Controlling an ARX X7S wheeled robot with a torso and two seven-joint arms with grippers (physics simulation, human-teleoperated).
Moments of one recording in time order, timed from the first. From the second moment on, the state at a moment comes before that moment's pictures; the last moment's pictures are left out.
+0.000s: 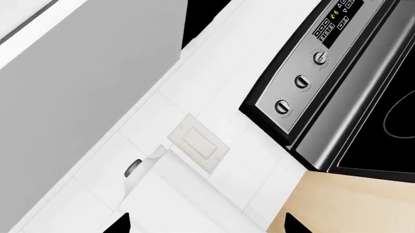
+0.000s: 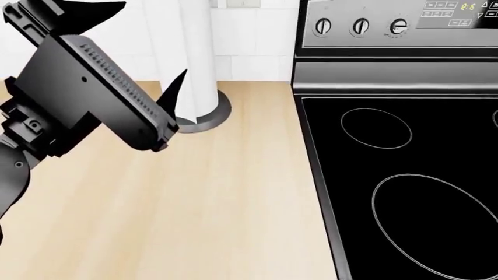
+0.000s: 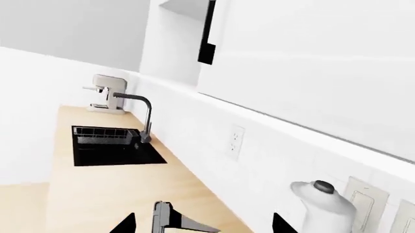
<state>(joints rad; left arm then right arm) -1.04 -0.81 0.44 0.71 -0.38 -0.90 0.18 1.92 0.55 -0.46 -0.09 1.94 1.08 0.37</state>
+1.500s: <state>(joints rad) -1.03 -0.81 0.40 0.70 -0.41 -0.92 0.16 1.10 0.95 0.03 -0.60 2.06 0.78 0.58</state>
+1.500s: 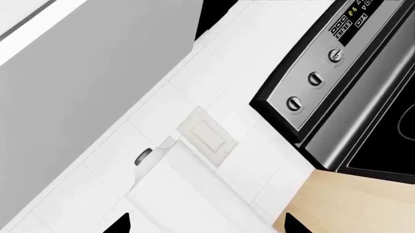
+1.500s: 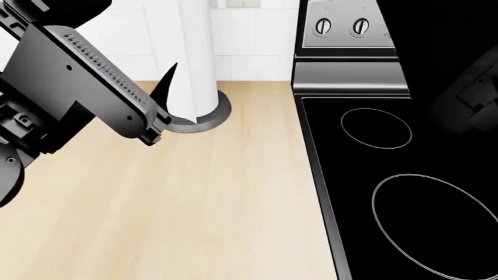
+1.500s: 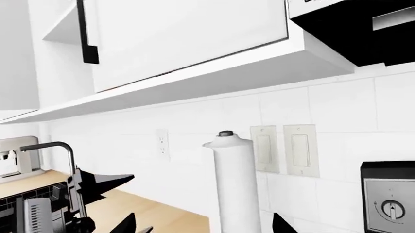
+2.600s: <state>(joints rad) -1.03 -0.80 0.38 0.70 -0.44 -0.92 0.14 1.21 0.81 -0.12 -0.53 1.88 0.80 0.64</state>
